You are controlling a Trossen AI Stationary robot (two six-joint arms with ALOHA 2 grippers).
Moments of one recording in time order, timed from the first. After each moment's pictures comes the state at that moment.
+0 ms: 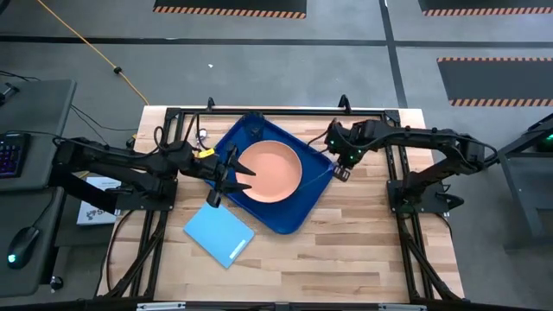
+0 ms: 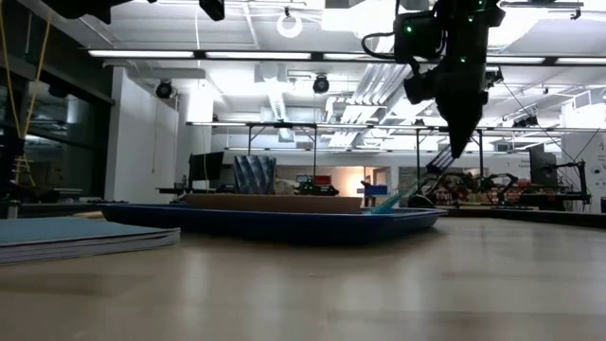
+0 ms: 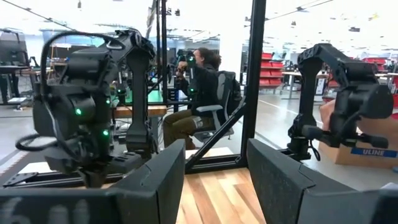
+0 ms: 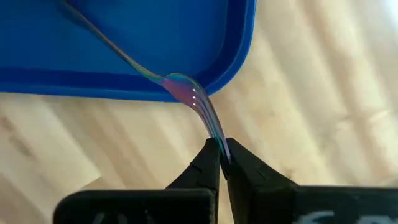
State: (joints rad) left arm -0.02 1.03 0.58 0.59 0.23 -0.04; right arm -0.34 1.41 1.05 -1.06 0.04 0.18
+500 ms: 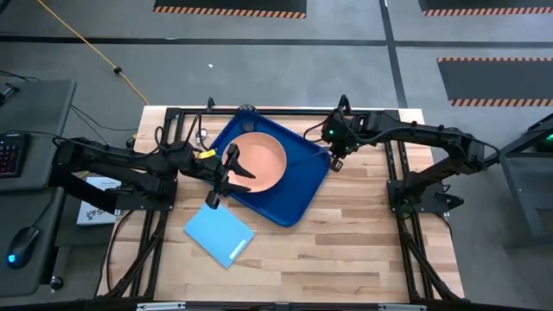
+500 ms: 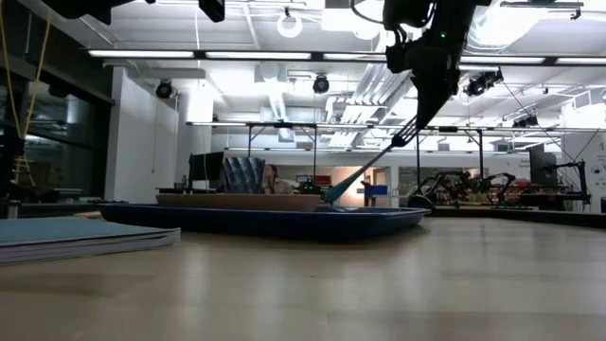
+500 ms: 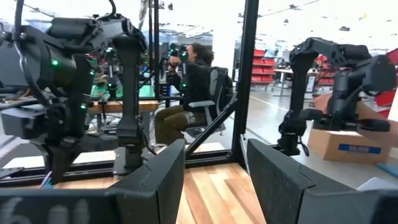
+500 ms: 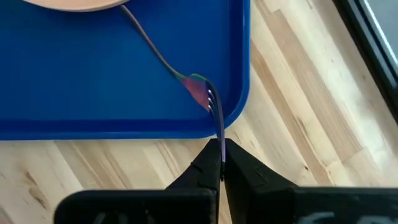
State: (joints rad) left arm -0.02 1.03 0.58 0.58 0.26 -0.06; right arm -0.32 1.41 1.21 -1.03 0.12 0.17
